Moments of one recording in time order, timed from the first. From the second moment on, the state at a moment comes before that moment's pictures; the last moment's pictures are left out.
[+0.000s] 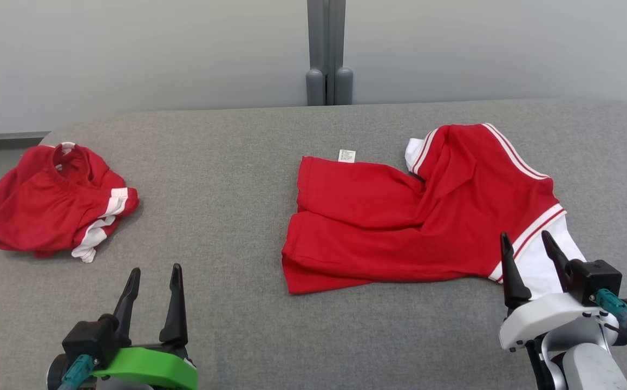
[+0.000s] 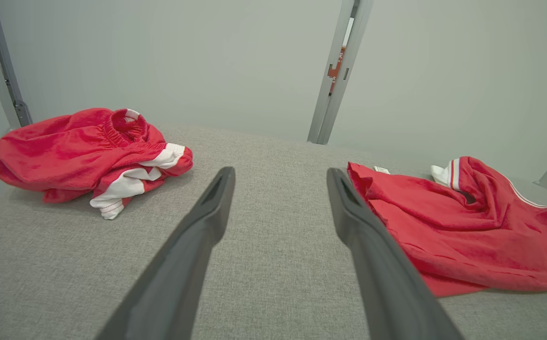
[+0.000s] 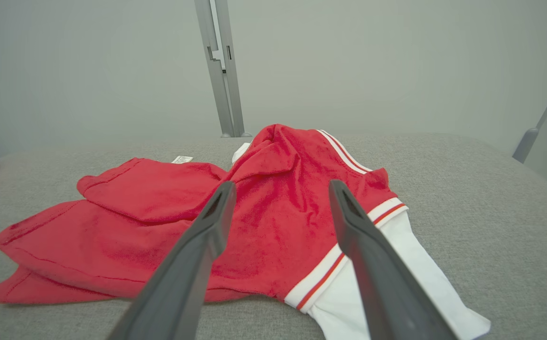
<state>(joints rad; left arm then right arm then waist) -0.02 0.05 -0.05 0.26 -0.30 -0.13 -0.26 -0.10 -0.05 -0.07 0.28 0.09 0.13 -0.17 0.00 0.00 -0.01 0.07</state>
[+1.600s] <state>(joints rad) -0.37 0.05 -0.41 0.53 -0.45 -0.09 0.00 -0.20 -0.30 -0.15 0.26 0.23 0.13 0.43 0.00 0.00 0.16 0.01</state>
